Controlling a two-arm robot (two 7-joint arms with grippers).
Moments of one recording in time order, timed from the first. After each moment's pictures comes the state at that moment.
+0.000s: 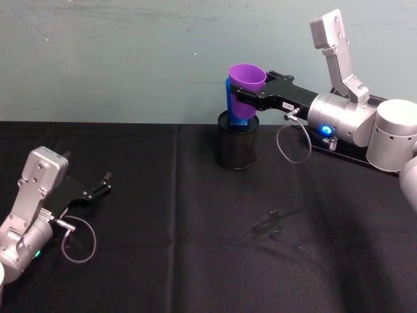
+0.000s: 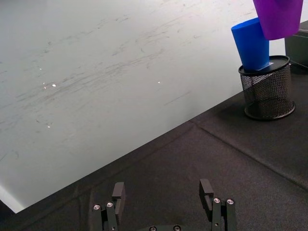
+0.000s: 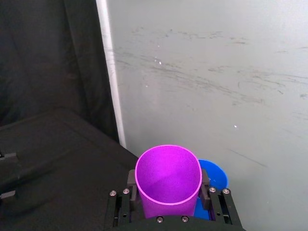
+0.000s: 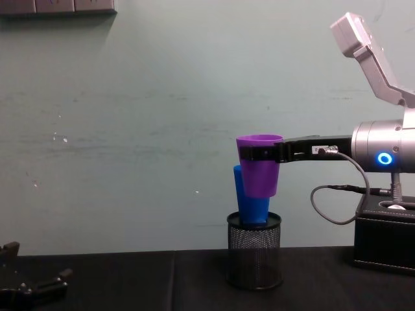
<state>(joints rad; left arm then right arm) -0.20 0.60 0.45 -1.41 -0.25 -0.12 0.03 0.83 0.25 -0.48 -0.90 0.42 0.09 0.59</state>
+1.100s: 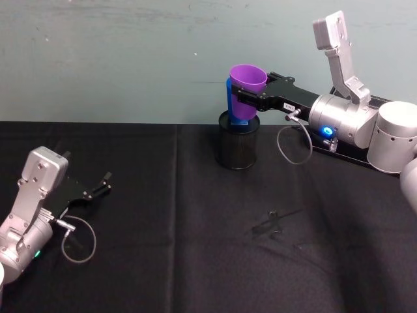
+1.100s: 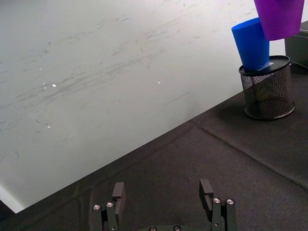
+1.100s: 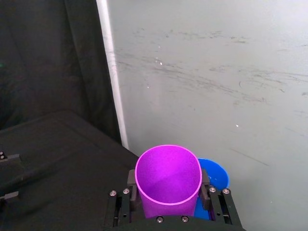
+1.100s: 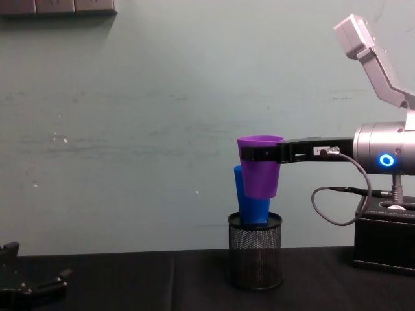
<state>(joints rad) -0.20 0.60 0.45 -1.41 -0.25 -0.12 0.03 0.83 0.24 -0.47 -0.89 0.42 0.09 0.60</state>
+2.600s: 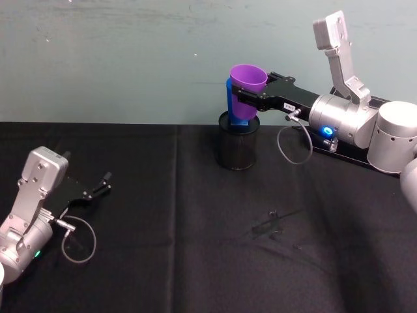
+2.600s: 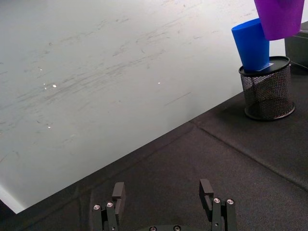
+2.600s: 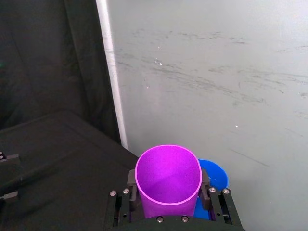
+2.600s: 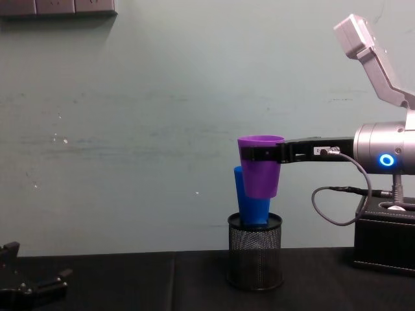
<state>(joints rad) -0.20 0.60 0.45 -1.41 -0.25 -0.12 0.03 0.83 0.24 -0.47 -0.89 0.42 0.09 0.60</state>
